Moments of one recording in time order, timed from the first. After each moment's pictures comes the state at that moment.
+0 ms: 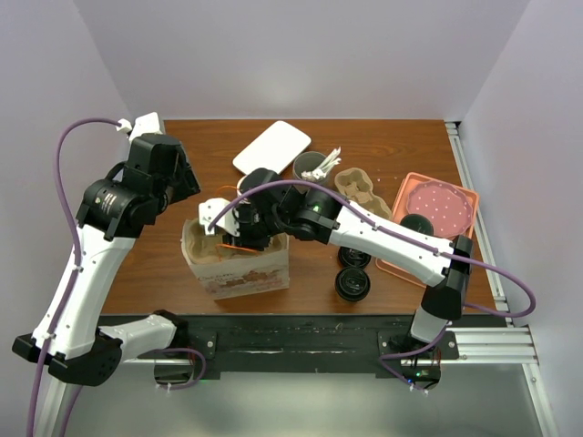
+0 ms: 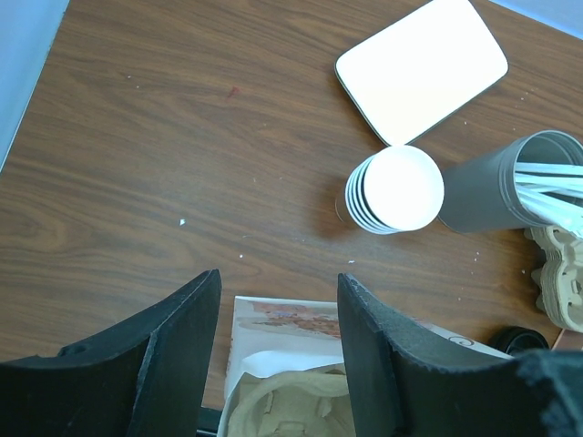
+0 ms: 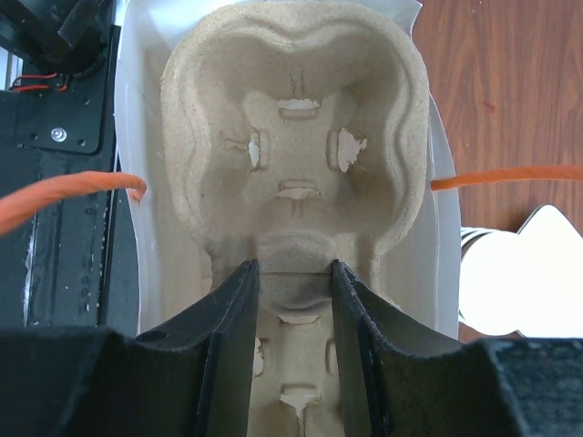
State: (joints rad) left arm -0.43 1.15 1.64 -1.18 -0.47 -0.60; right arm 1.14 1.73 1.81 -0.76 -0.20 -0.52
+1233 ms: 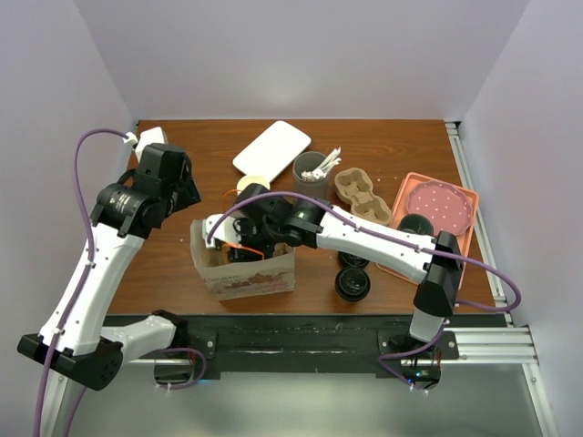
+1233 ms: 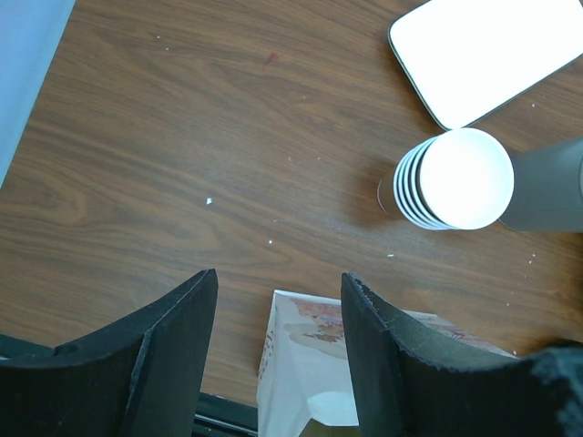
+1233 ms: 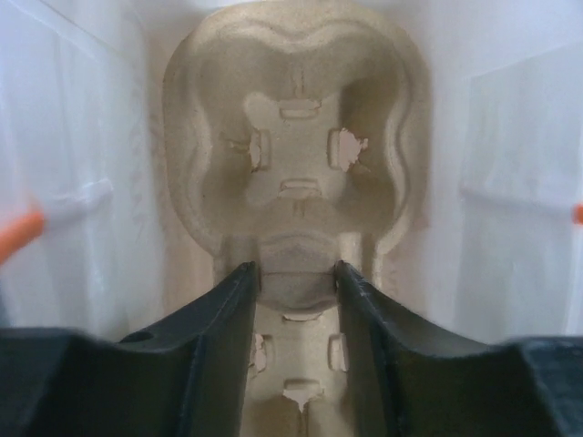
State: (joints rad) left arm -0.37 1.13 1.48 -1.14 -0.48 -0.60; right arm 1.14 1.77 1.72 -0.80 -0.17 -0.53
